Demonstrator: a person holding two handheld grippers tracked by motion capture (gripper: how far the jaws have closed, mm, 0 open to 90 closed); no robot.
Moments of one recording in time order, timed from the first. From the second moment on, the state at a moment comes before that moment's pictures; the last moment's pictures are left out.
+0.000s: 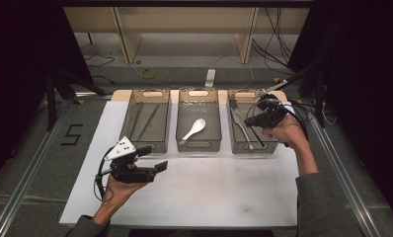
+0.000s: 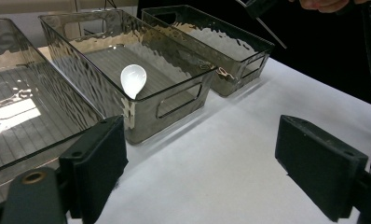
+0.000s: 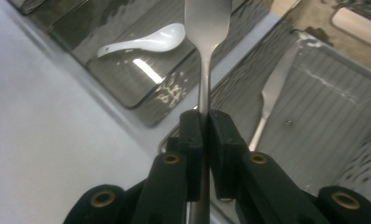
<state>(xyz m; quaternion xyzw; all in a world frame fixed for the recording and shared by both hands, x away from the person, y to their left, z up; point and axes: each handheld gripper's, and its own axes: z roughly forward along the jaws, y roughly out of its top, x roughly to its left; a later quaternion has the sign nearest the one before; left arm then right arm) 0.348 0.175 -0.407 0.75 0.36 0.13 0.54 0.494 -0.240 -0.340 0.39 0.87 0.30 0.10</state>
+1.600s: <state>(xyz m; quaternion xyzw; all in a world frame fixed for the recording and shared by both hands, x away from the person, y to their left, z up) 0.347 0.176 -0.406 0.74 0.36 0.14 0.55 0.545 -0.254 -0.394 0.51 0.82 0.26 0.10</state>
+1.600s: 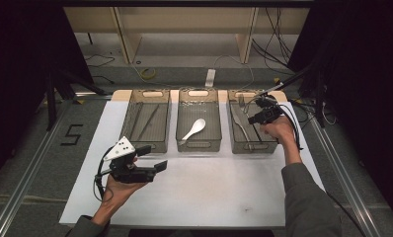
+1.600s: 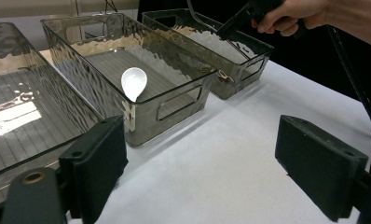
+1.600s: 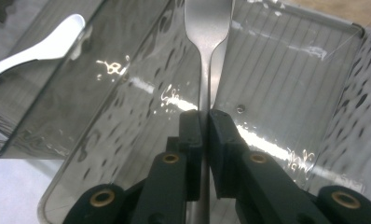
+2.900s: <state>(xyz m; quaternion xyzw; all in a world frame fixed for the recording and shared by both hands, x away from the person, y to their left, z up) 0.349 0.177 -0.408 0.74 0.36 0.13 0.55 0.502 -0.221 -0.367 0.44 0.83 0.32 0.14</state>
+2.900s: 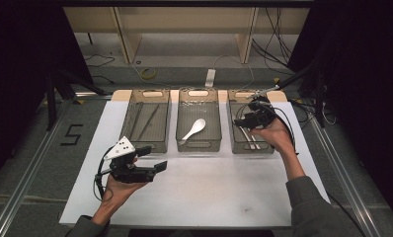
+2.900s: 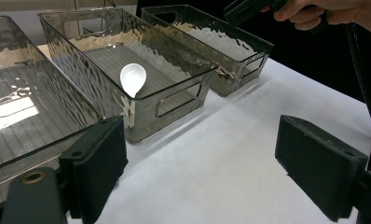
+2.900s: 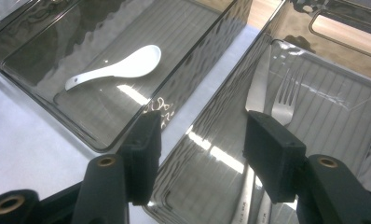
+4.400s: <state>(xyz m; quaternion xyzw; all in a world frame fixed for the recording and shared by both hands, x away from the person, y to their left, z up) 0.349 0.175 -0.409 0.75 0.36 0.12 0.54 0.416 -0.207 -0.372 0.38 0.80 0.44 0.15</state>
